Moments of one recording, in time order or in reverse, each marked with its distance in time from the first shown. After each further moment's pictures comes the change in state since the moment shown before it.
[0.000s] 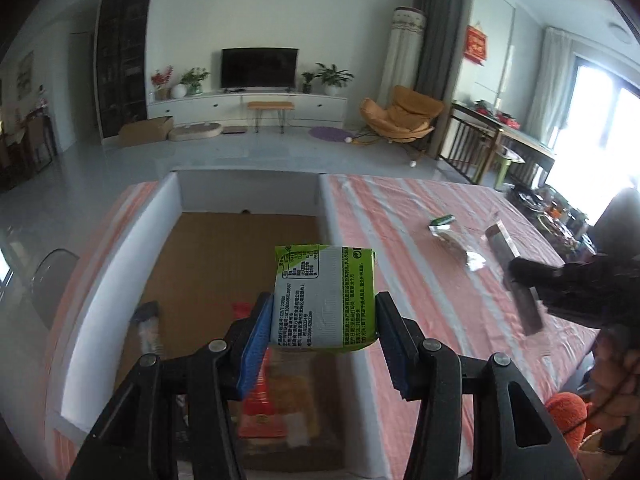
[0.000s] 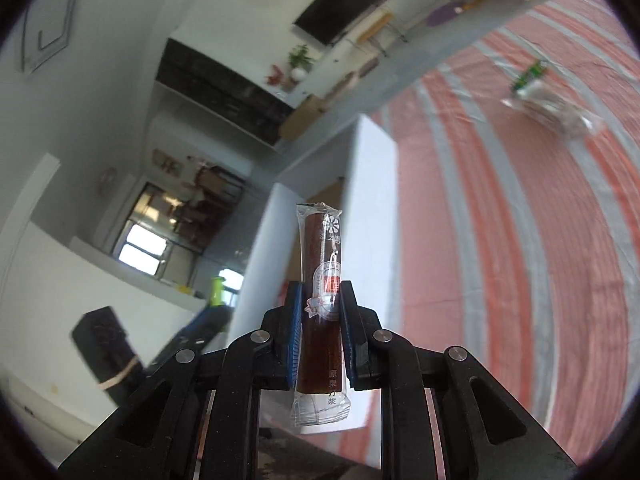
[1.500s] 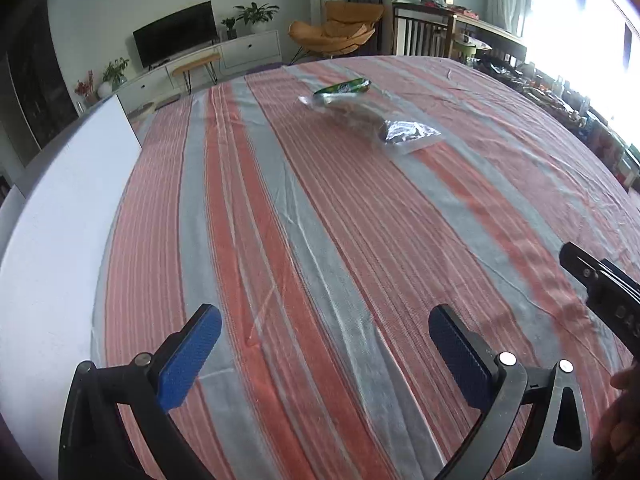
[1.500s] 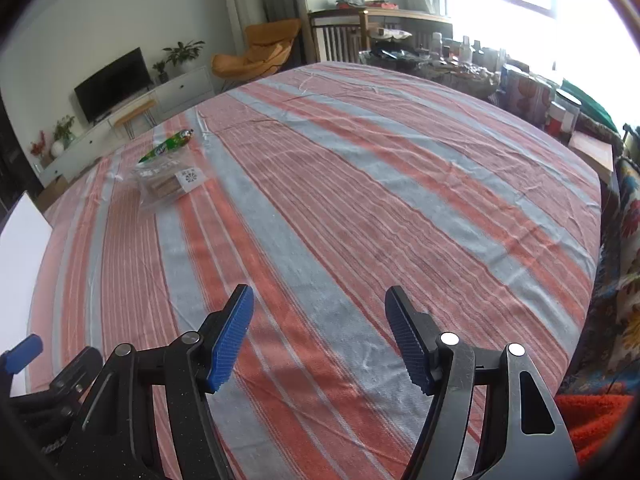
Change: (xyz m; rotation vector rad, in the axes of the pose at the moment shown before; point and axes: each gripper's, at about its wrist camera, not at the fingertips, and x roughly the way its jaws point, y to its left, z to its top) left arm 0.239 -0.236 -0.086 0.284 0.247 -0.020; right arm -0.094 -0.241 -0.042 0.121 -0.366 -1.084
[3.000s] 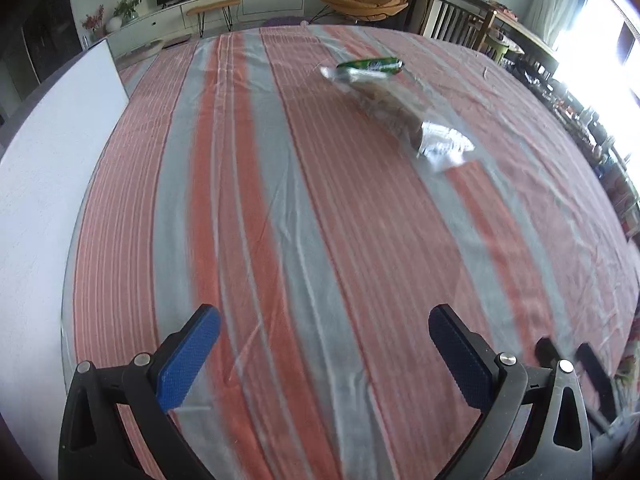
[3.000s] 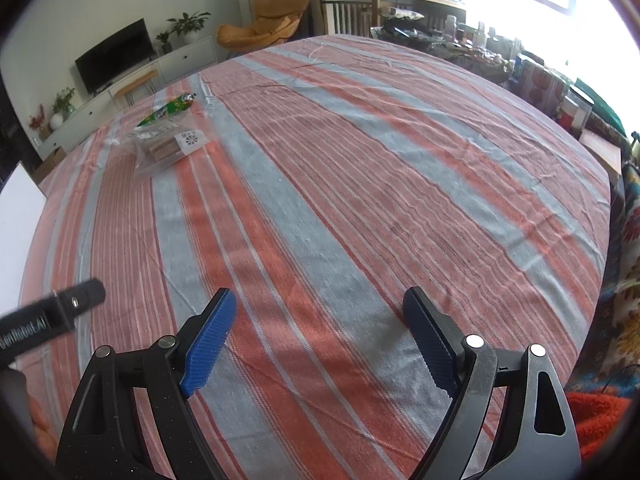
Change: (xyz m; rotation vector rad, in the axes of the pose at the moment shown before) left arm 0.027 0.011 0.050 -0.156 0.149 -0.077; right arm 0.004 0.005 -0.010 -0.060 0.071 -0.016
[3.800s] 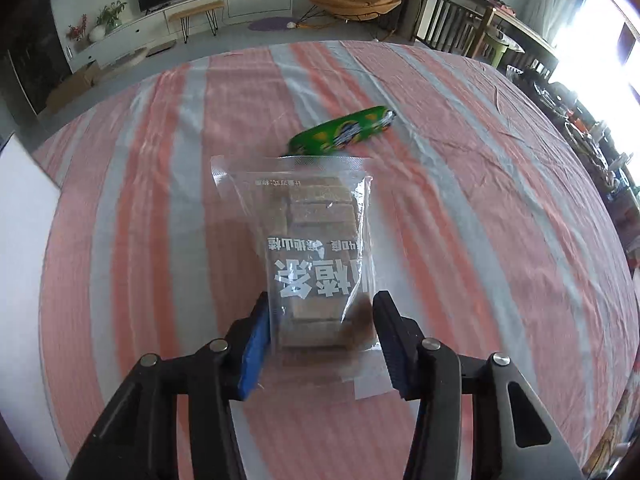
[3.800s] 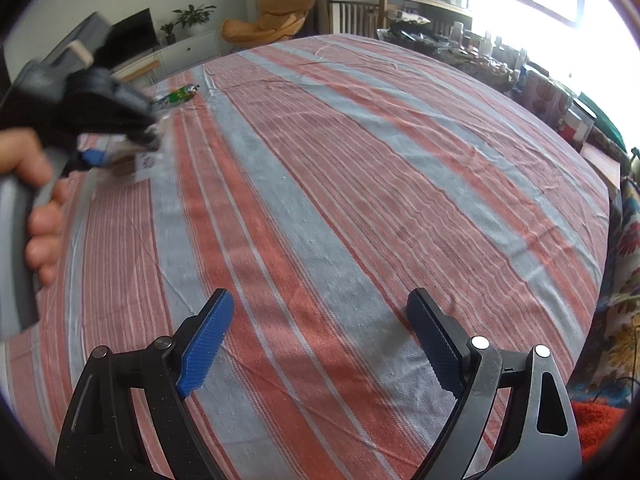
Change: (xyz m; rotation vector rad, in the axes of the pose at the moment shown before) left arm 0.049 -0.017 0.089 0.038 0.018 0.007; right arm 0.002 0.007 0.001 -0.046 0.006 -0.031
